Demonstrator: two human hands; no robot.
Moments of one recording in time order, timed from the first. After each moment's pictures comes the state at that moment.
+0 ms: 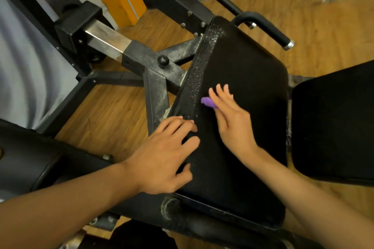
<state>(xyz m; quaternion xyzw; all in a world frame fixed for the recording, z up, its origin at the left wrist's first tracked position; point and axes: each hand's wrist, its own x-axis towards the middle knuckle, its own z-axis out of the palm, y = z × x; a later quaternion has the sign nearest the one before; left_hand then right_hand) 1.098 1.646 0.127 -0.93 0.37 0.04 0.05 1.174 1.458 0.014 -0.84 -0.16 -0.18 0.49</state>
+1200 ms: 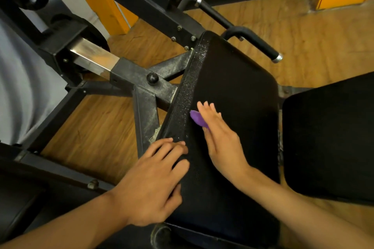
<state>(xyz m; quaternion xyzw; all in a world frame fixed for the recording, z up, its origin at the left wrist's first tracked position) 1.099 1.643 0.130 -0.93 0.37 0.05 0.05 1.167 1.457 0.027 -0.85 -0.17 -0.14 0.48</state>
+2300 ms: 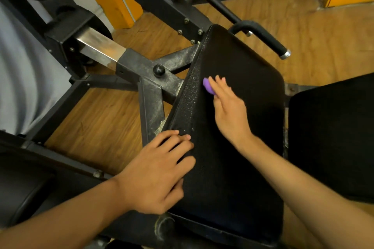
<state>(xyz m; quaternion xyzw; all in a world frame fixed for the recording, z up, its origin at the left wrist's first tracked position) 1.104 1.650 0.129 -0.91 0.41 0.04 0.07 1.227 1.456 0.034 -0.85 -0.11 -0.15 0.50</state>
